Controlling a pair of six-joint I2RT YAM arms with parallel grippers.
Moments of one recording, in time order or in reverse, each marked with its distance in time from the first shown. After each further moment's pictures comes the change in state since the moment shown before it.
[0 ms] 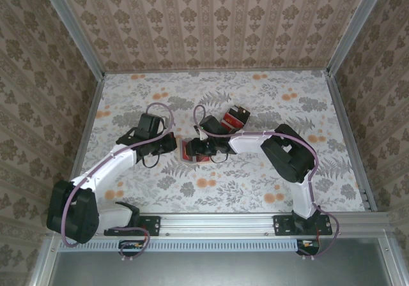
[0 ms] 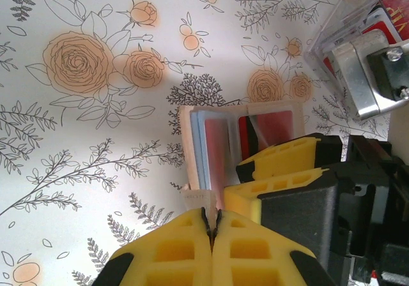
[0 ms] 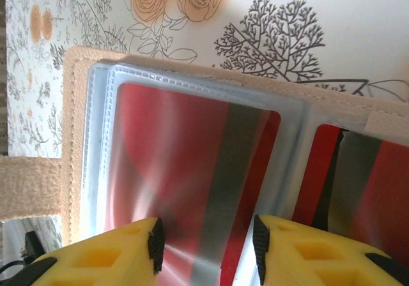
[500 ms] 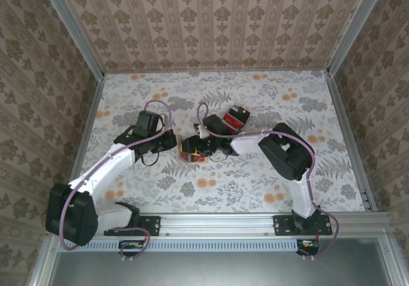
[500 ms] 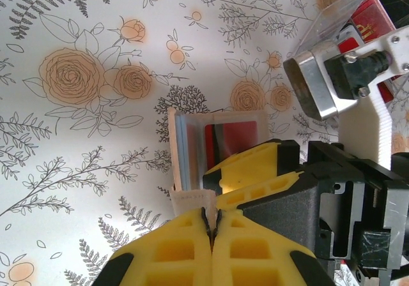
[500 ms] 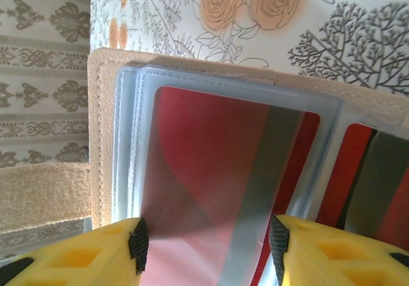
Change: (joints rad) left arm 0.000 -0.021 0.037 -0.027 0.011 -0.012; right arm -0.018 0.036 -0.053 0.261 -0.172 0.143
